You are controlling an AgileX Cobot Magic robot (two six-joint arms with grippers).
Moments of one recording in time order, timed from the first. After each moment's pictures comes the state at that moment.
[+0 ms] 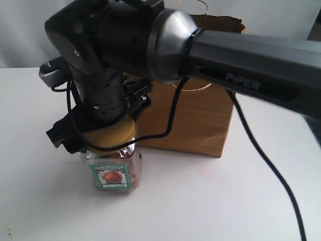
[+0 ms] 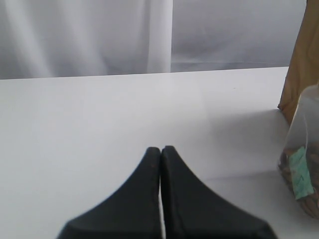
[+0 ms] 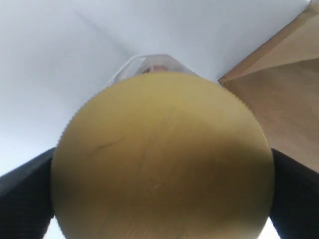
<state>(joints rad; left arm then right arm) 0.02 0.00 0.00 0.23 0.32 -0.23 0.70 2.08 -1.93 -0.18 1.22 0.32</state>
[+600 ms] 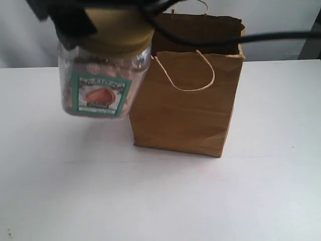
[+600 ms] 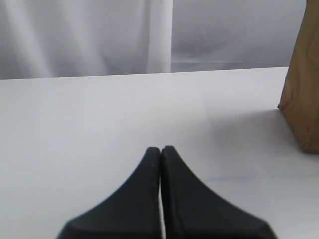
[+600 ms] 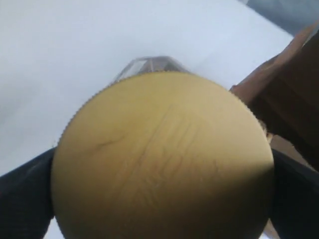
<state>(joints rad) 0.02 0.00 0.00 0.23 0.32 -0.23 0.70 1.63 -1.93 -0.16 1.22 0.23</state>
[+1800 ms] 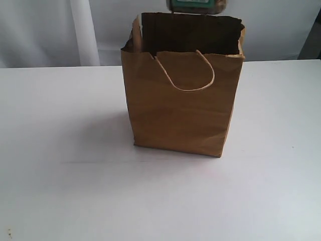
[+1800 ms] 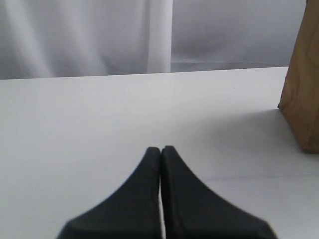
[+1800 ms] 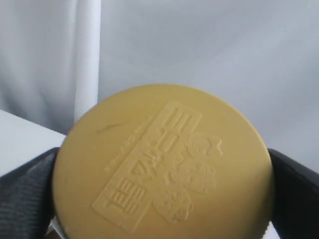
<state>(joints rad) 0.02 0.00 0.00 0.23 0.32 -0.23 0.43 1.64 -1.93 -0.57 0.85 0.37</state>
